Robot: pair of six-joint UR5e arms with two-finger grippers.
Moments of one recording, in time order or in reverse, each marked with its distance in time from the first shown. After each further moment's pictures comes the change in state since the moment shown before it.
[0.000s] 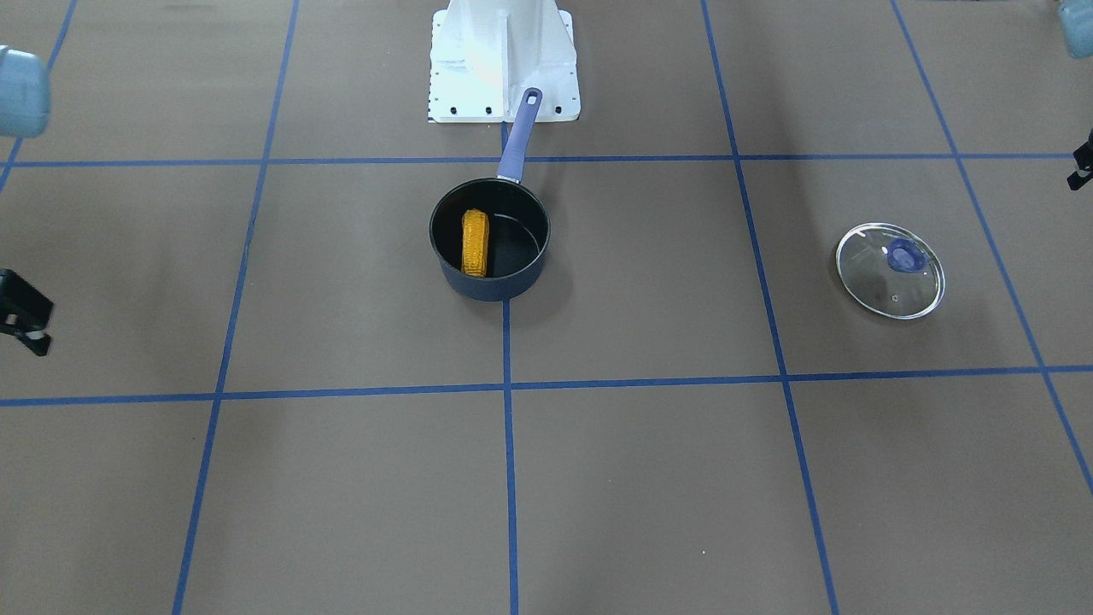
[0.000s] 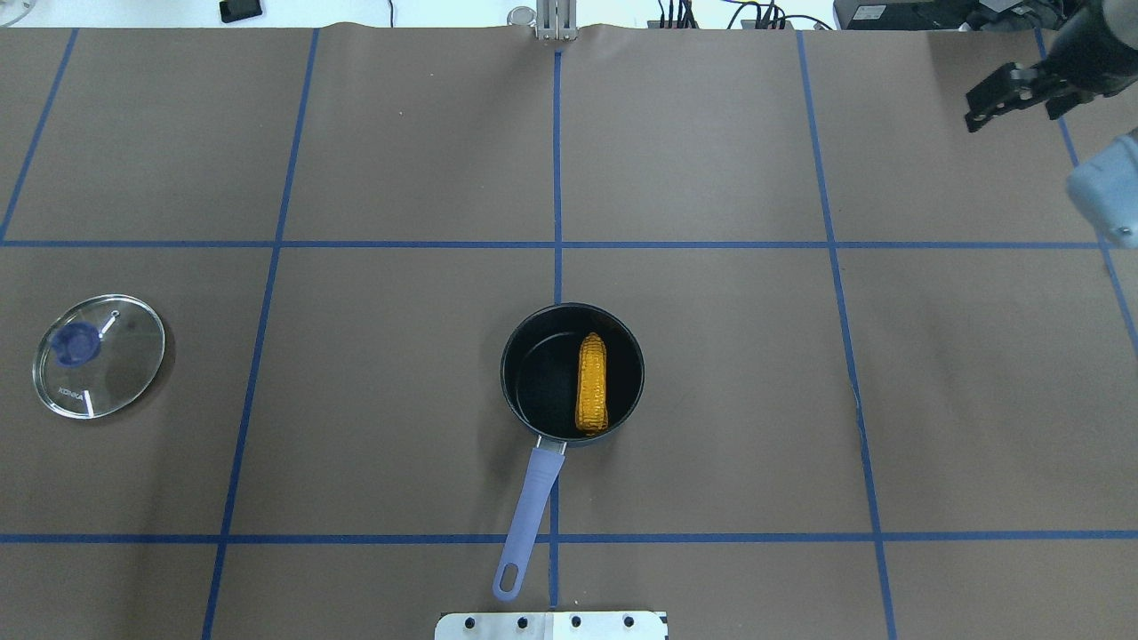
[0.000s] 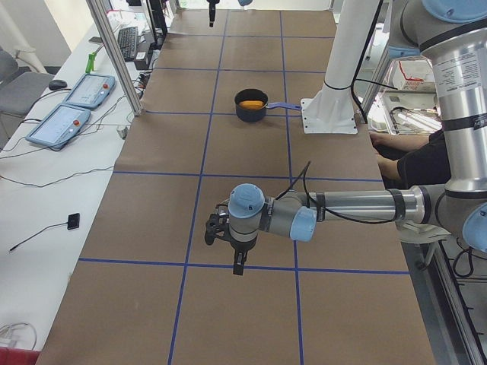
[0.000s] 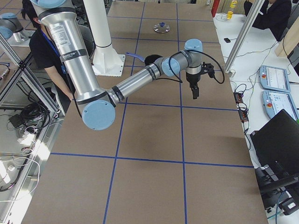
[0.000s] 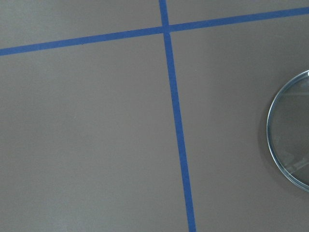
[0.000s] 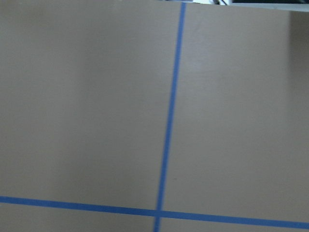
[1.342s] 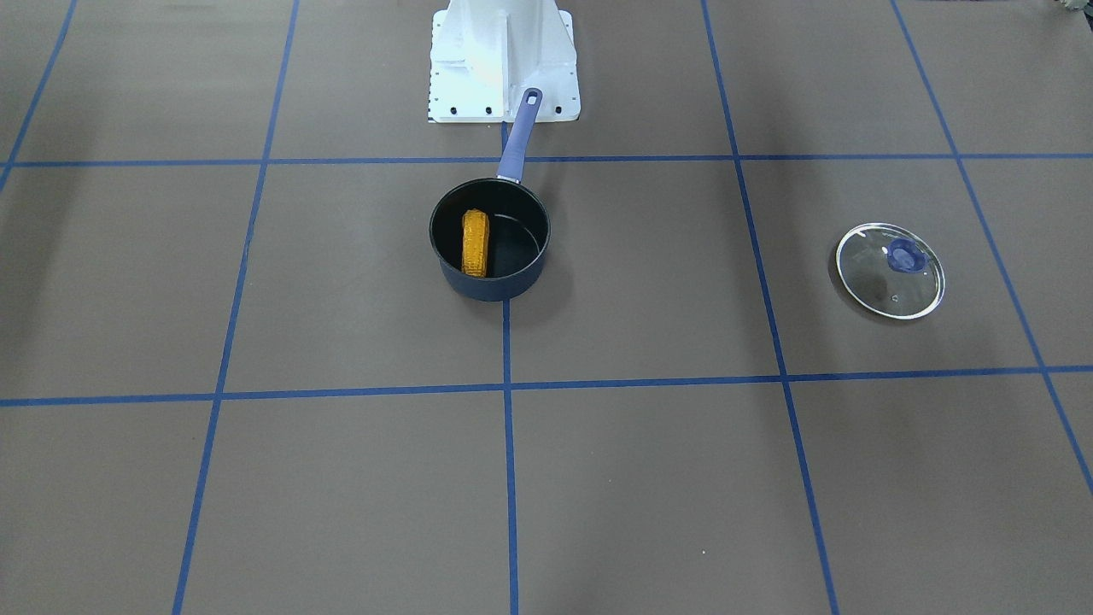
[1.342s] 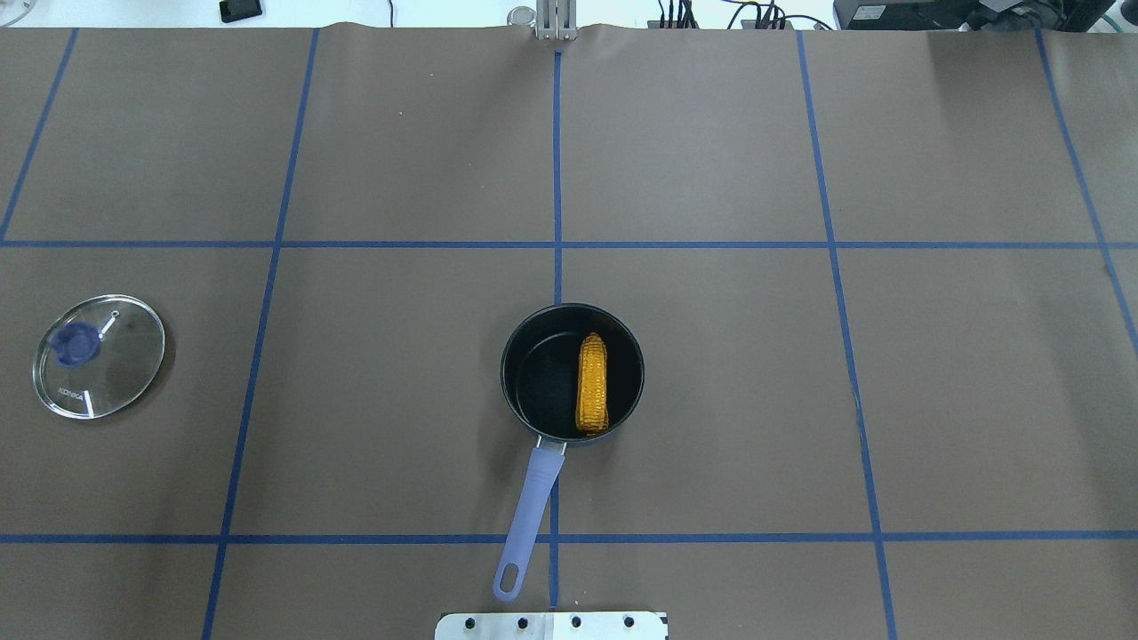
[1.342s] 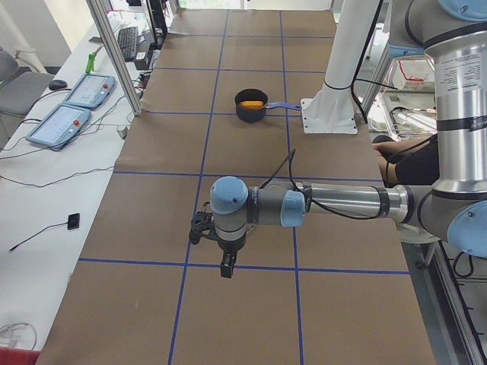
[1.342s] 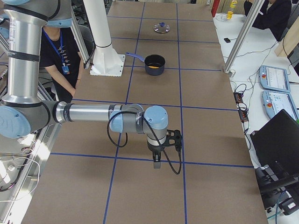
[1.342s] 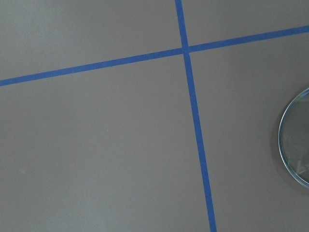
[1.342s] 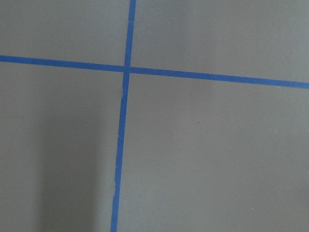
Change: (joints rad) left arm -0.115 -0.069 -0.010 0.220 0.005 0.227; right arm 0.365 -0.447 -0.002 0.009 0.096 -0.456
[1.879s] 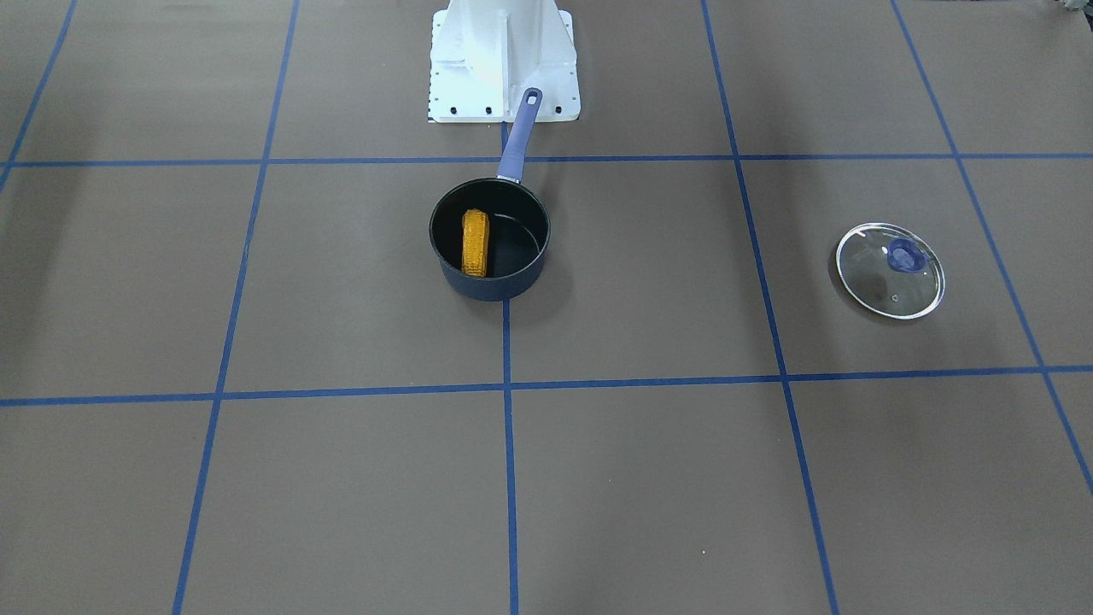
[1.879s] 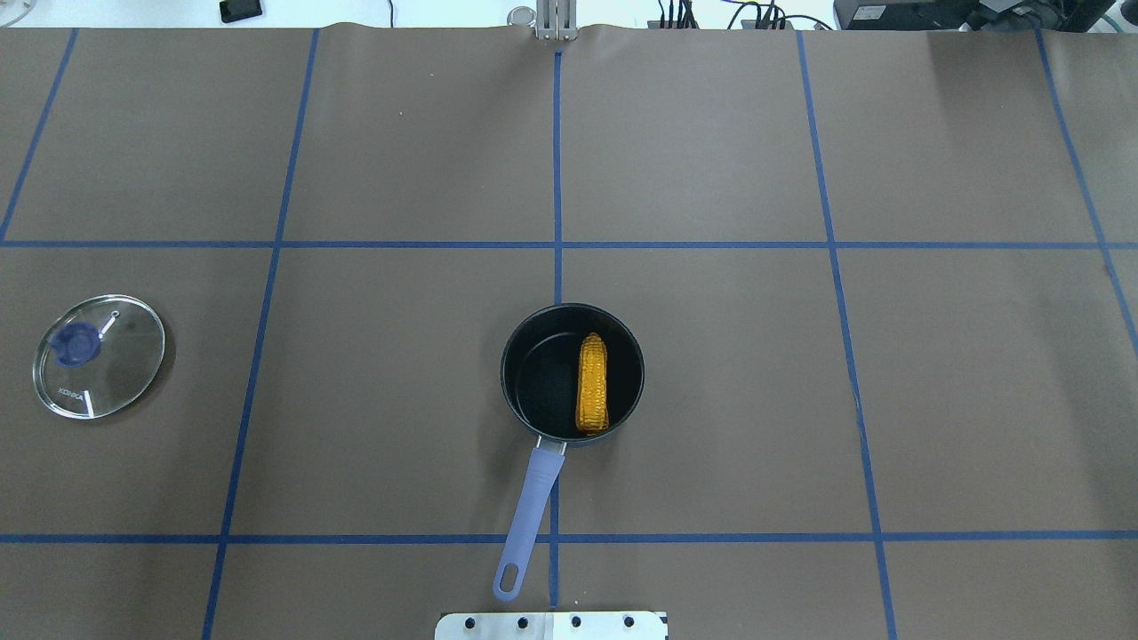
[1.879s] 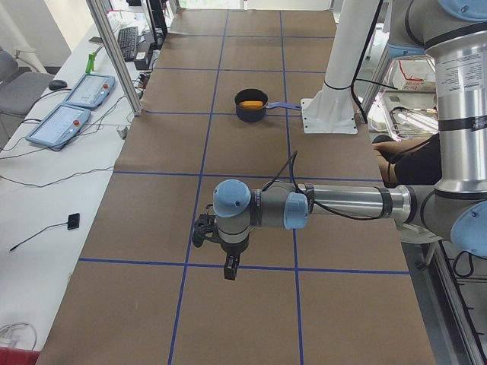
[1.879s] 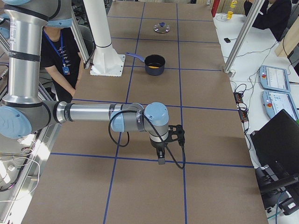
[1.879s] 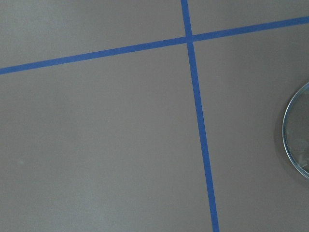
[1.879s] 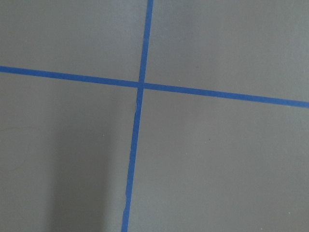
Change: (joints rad) left arm 0.000 0.015 -0.002 0.000 -0.006 0.005; right arm -0.009 0.006 -0.001 0.087 0.018 0.004
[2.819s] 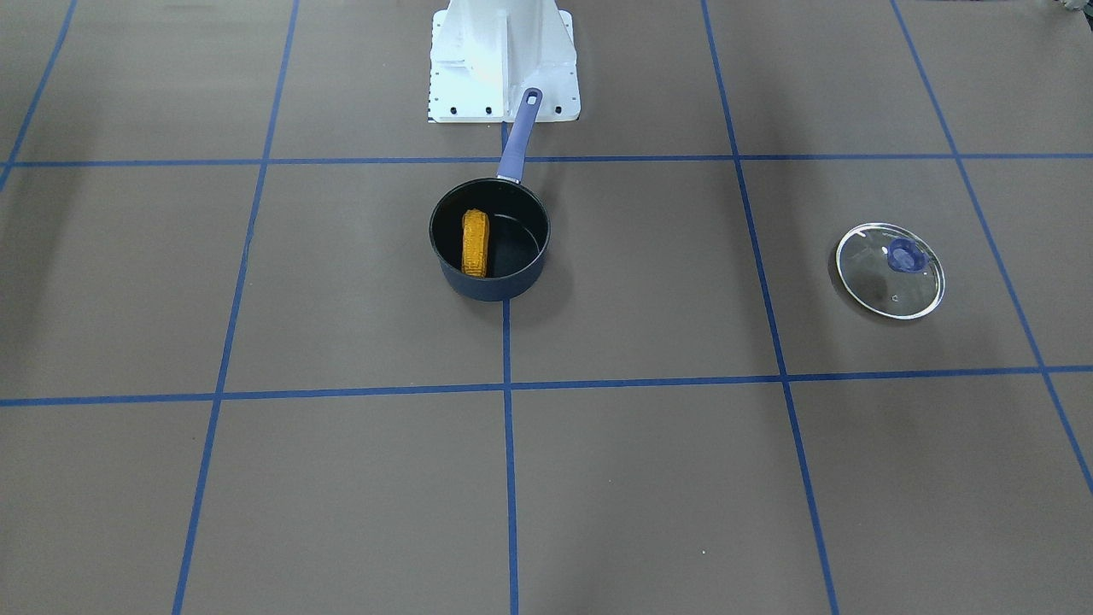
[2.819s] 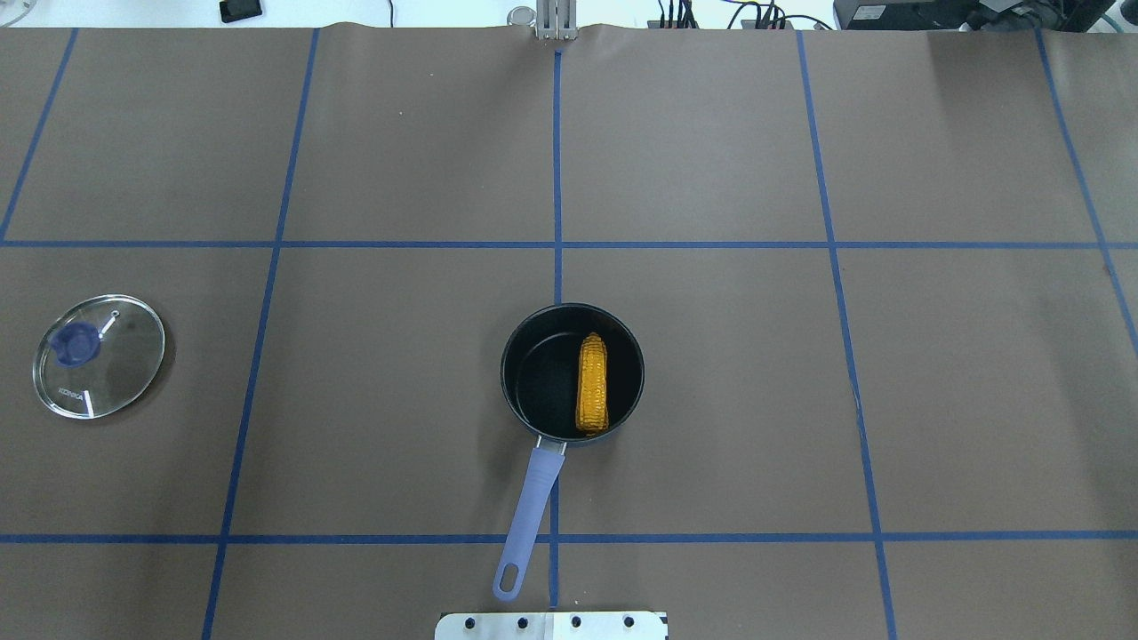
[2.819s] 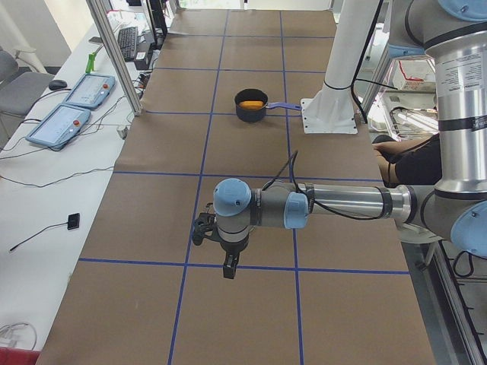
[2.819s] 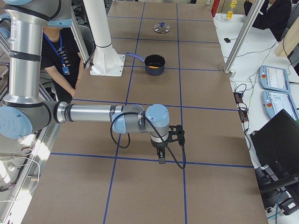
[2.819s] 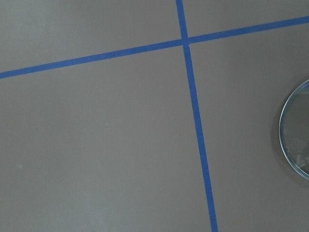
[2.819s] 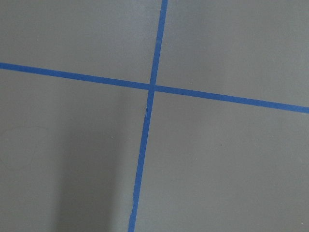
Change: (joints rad) left arm 0.001 0.000 -0.002 -0.012 -0.001 0.002; right arm -0.021 0.000 -0.016 0.008 0.017 0.000
